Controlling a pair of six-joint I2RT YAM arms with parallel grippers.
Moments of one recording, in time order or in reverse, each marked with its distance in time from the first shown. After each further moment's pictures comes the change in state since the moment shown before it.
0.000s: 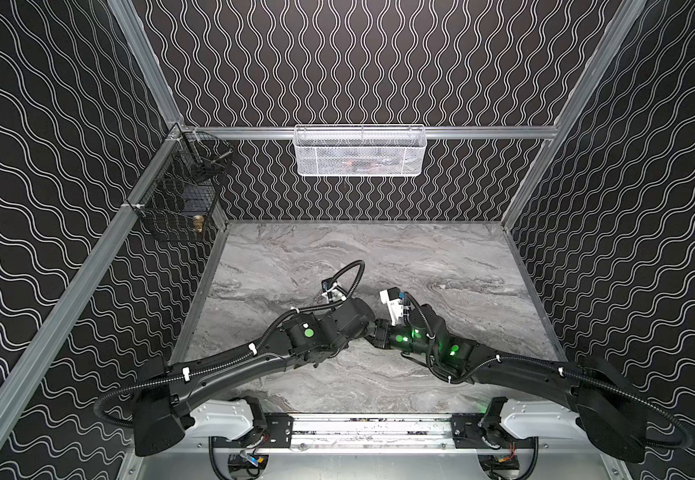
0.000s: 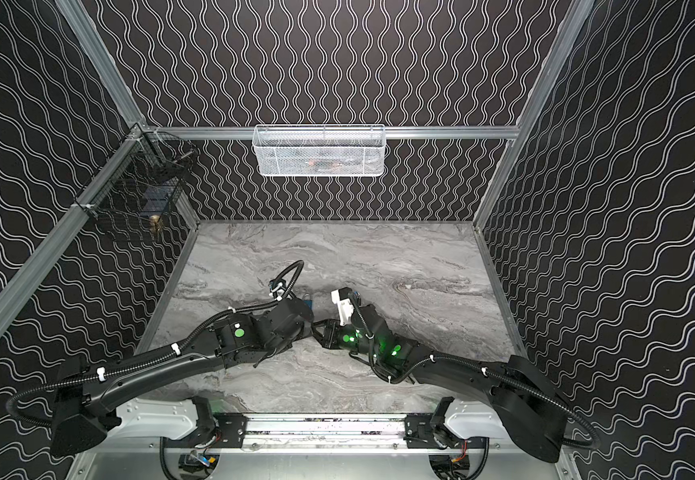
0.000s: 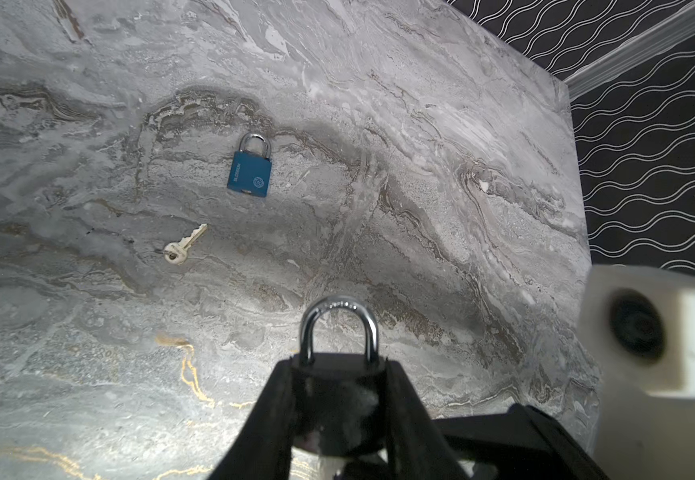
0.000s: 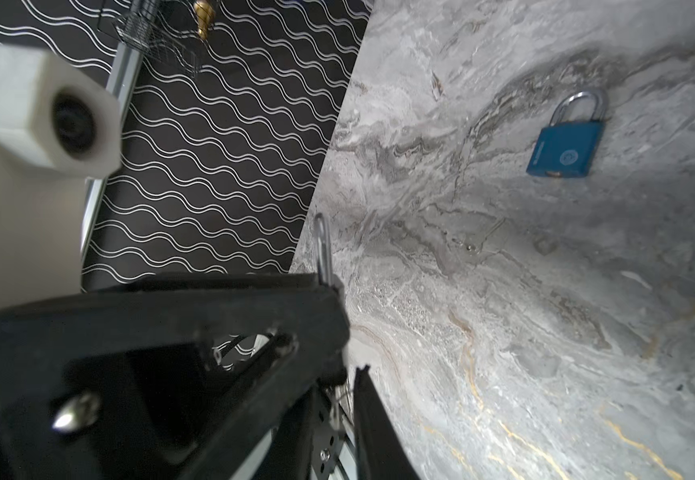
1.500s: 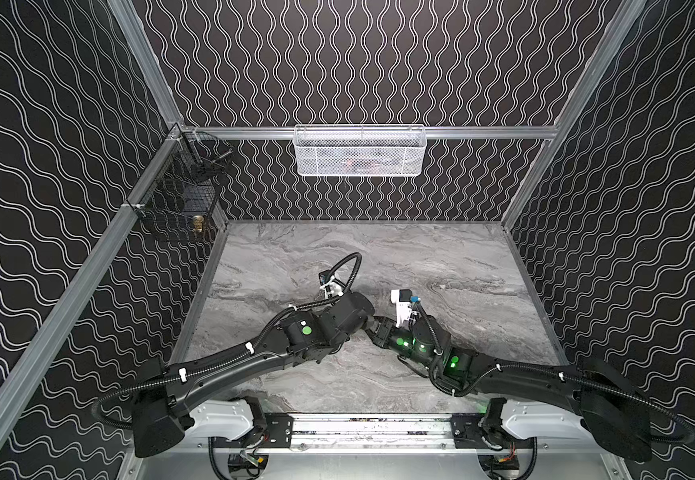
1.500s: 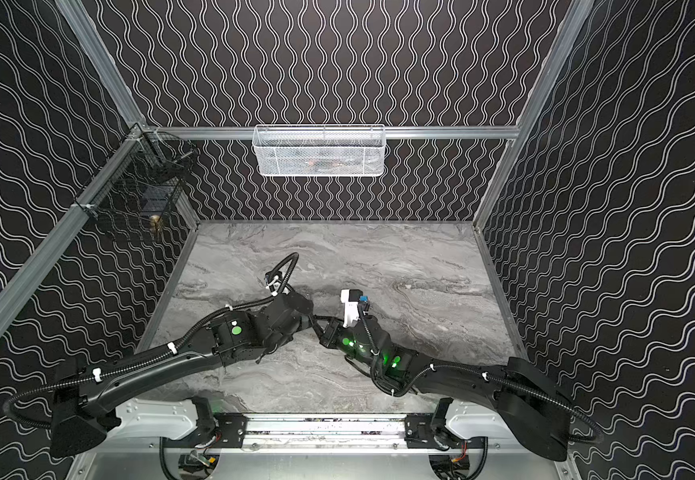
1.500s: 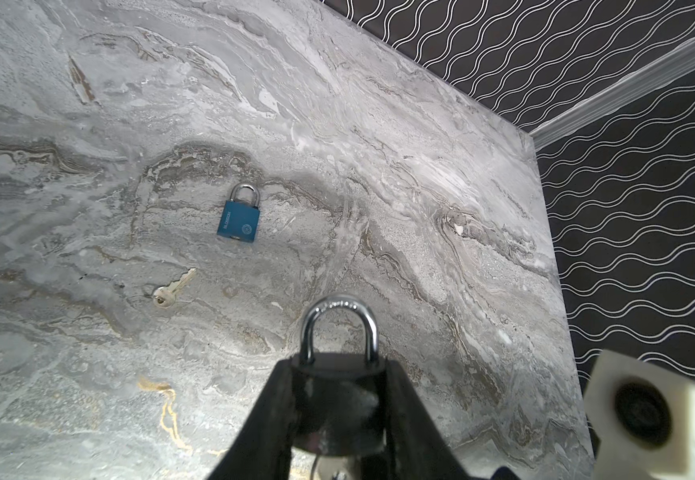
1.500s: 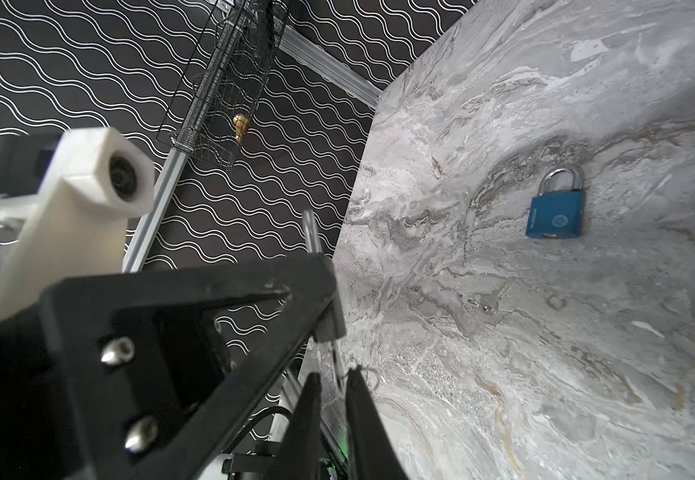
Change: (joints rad) left arm 0.009 -0.005 0.026 0.059 -0.077 0.026; right arm 0.095 -0.014 -0.060 0.192 0.297 0.102
